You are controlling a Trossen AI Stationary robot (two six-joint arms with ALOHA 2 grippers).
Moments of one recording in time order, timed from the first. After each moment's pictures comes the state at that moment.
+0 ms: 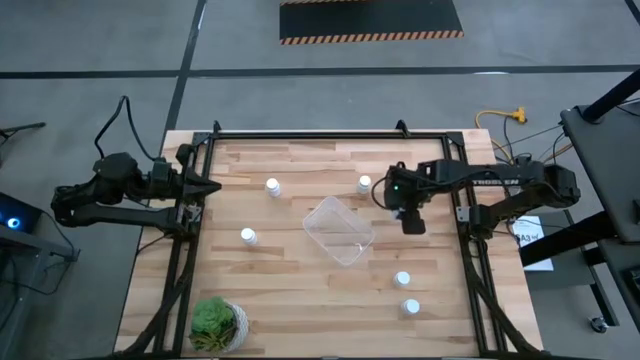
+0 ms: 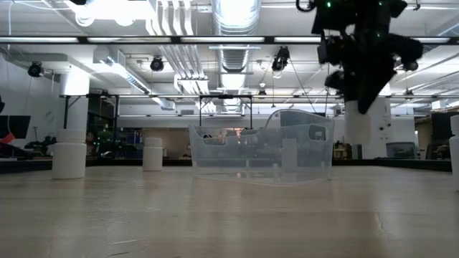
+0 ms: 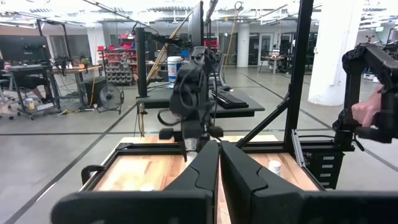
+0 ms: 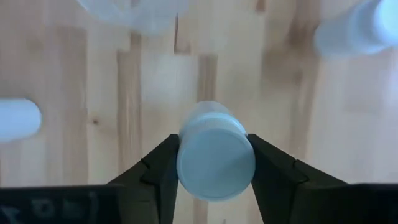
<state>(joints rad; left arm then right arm) 0.00 0.39 0.78 -0.38 0.00 0.01 -0.18 1.30 0.96 -0.97 -0.08 -0.20</state>
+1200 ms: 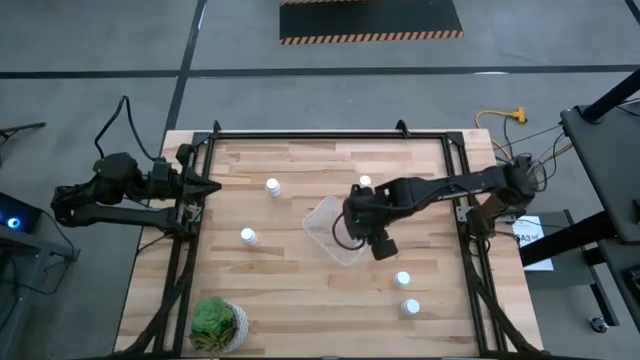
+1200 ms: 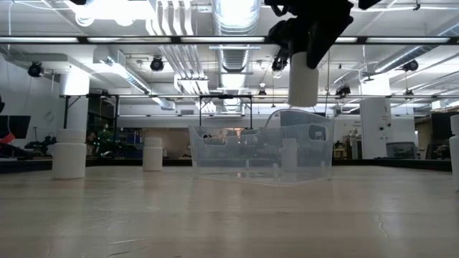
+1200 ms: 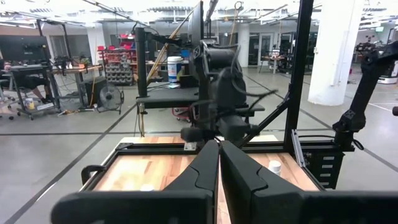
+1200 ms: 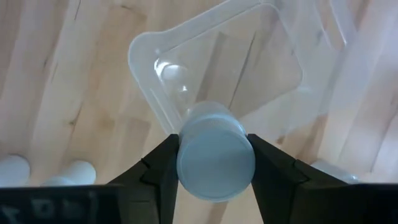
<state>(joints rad) 0.00 0.39 0.78 -0.38 0.00 0.01 0.13 1.71 1.52 -1.11 0.00 -0.19</state>
